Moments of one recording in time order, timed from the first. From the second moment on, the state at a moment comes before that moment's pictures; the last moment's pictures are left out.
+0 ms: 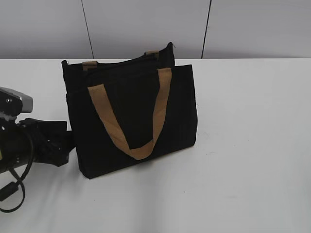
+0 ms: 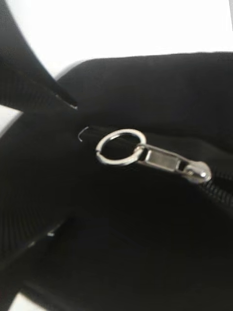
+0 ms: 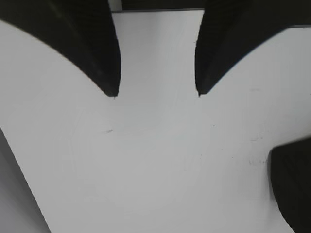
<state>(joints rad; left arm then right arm) -0.28 1.67 -0.29 0.39 -0.86 -0.12 -0.01 -0.01 -0.49 0.03 1.10 -0.02</state>
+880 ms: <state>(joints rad) -0.28 1.84 -0.37 0.36 -0.98 -0.11 -0.01 -0.01 -0.49 0.03 1.10 -0.02</state>
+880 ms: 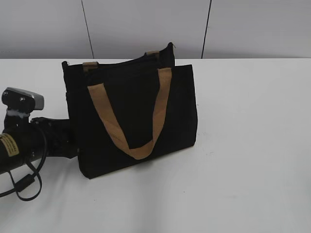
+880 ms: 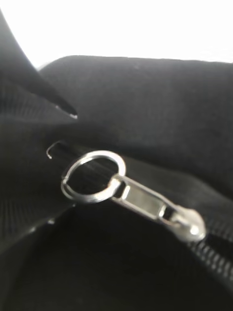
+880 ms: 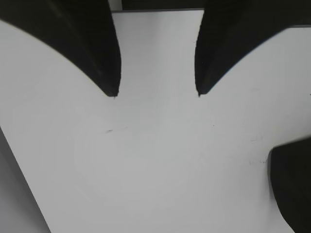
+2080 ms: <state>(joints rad) -0.28 1.31 -0.34 0.22 -0.82 -0.11 -0.01 -0.01 -0.49 0.03 1.10 -0.02</state>
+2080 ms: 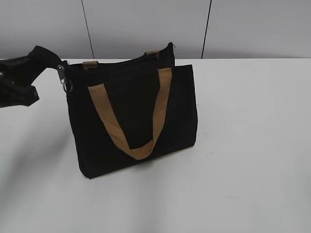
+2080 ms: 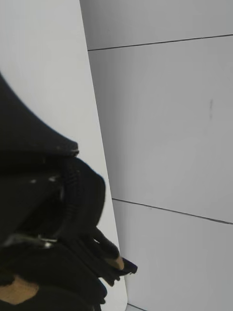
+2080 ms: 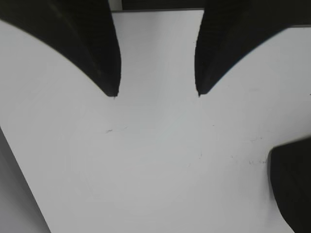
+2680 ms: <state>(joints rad) -0.28 1.31 -0.34 0.23 -0.92 -0.24 -0.01 -0.01 -0.49 0.06 1.10 -0.02</state>
